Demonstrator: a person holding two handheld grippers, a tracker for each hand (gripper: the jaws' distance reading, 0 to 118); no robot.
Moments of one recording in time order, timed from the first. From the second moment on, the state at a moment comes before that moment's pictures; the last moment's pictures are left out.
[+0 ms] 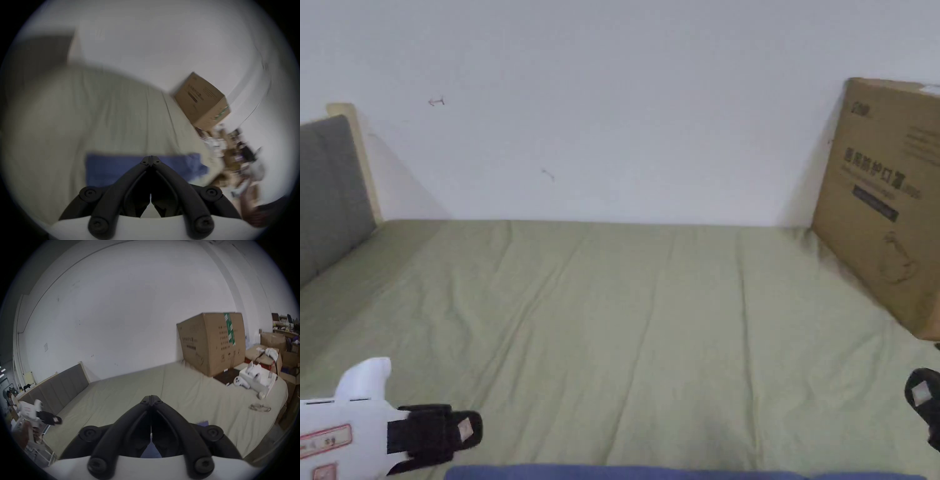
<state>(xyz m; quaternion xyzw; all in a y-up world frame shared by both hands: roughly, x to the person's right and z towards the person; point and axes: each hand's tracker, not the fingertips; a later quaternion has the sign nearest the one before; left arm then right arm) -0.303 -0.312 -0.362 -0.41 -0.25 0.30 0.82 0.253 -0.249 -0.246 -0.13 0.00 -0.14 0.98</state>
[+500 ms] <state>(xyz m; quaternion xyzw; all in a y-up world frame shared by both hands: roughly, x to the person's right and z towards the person) -0.346 -0.495 -0.391 -0.38 -0.33 0.56 0.66 0.219 -0.260 -0.264 -0.23 0.02 -0.11 0.97</state>
